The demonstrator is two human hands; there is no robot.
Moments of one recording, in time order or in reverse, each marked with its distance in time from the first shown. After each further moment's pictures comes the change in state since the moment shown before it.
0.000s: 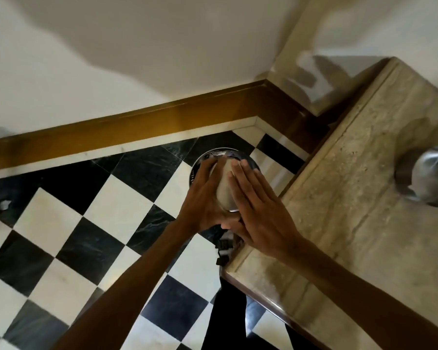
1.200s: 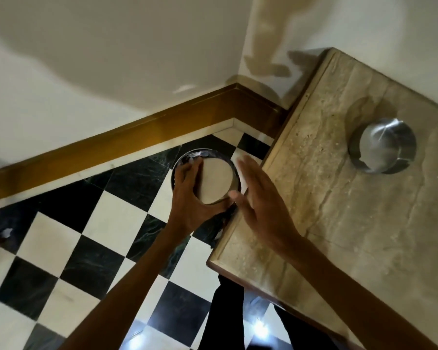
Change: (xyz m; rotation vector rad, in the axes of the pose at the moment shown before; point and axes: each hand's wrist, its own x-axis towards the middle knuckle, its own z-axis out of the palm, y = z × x) left_hand -0.020 0.041 0.006 -0.193 0.131 -0.072; right_hand -0.053 0.009 -0.024 0.595 0.296 0.332
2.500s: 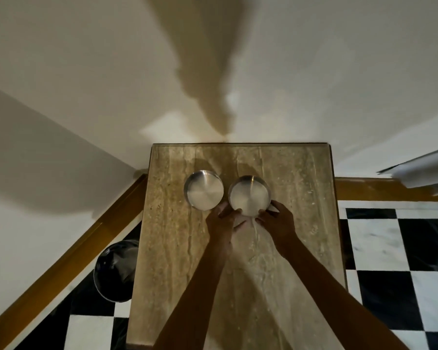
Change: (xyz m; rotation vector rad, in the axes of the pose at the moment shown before) left_hand 0.005 0.318 0.302 -0.687 -0.203 -0.621; right_hand -0.156 0.249 -0.229 1.179 0.754 0.791
